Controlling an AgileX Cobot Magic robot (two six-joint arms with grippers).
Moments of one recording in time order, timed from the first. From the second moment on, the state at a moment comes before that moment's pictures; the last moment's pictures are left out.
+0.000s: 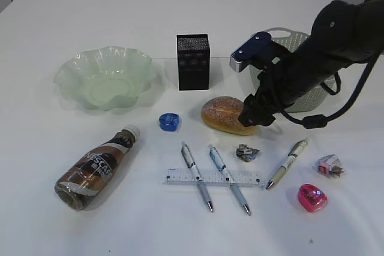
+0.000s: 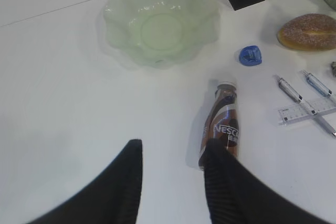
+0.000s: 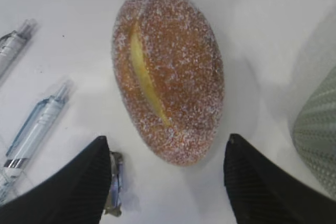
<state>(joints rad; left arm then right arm) -0.37 1.05 -1.27 0.13 1.10 -0.13 0.23 1.94 -1.26 0.40 0.53 -0.90</state>
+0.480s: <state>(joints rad) -0.37 1.05 -1.27 0.13 1.10 -0.13 0.23 2.07 -1.37 0.41 0.56 -0.91</state>
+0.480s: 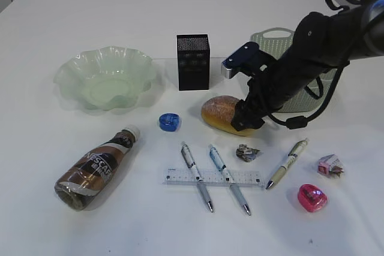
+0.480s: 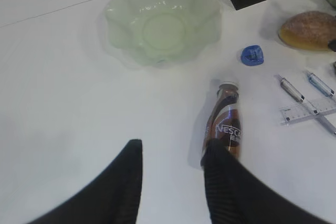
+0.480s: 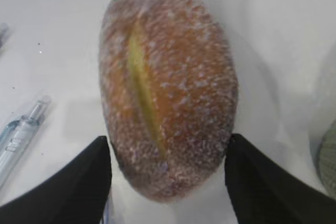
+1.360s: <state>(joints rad) -0.37 1.05 -1.27 0.15 1.11 -0.13 0.23 2.12 -1.38 0.44 0.54 -0.93</state>
